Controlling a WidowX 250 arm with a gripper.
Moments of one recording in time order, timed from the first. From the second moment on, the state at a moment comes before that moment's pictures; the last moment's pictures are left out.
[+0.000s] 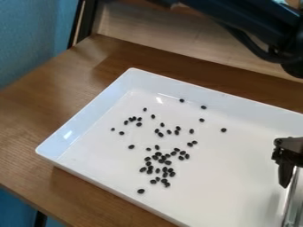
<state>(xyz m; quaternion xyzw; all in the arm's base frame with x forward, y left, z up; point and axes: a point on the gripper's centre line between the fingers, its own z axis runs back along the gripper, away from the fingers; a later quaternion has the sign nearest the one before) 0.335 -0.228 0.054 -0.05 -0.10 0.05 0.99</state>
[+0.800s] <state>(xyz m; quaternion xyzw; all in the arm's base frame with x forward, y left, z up) 0.343 -0.214 0.038 -0.03 -0.10 0.05 0.99</state>
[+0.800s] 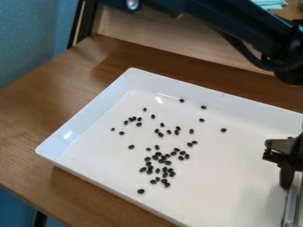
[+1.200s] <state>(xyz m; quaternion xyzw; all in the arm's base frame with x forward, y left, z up) 0.345 -0.169 0.040 -0.03 -0.07 0.06 1.00</state>
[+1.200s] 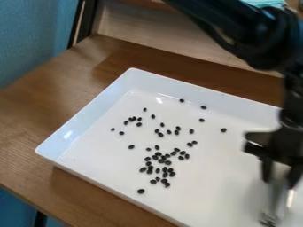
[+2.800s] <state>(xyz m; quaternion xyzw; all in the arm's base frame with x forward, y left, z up) 0.326 0.057 0.056 0.02 -0.07 0.06 1.00</state>
